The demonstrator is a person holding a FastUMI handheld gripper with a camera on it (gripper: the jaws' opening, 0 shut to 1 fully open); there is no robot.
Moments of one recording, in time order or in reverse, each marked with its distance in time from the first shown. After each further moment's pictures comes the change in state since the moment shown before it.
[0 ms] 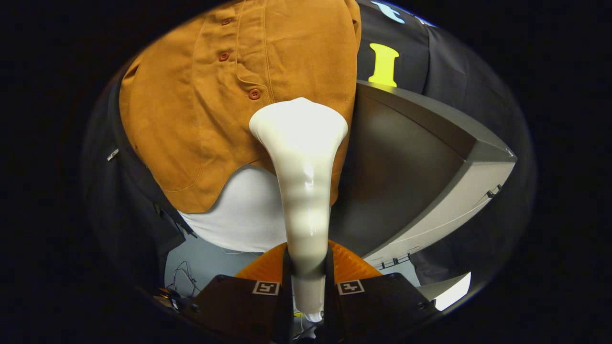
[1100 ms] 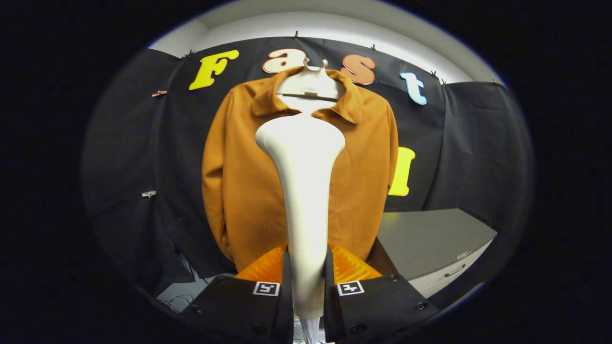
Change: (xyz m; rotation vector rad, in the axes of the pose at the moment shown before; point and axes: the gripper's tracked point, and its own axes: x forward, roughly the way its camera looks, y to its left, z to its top) arm -0.147 0.107 0.190 -0.122 -0.560 0.119
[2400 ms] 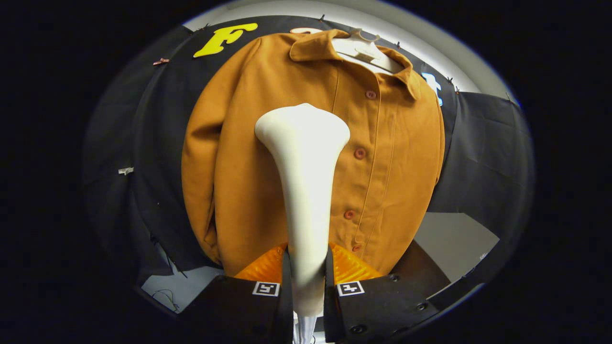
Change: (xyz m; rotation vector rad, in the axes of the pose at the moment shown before) arm 0.104 0.043 -0.090 -0.096 0.134 -0.098
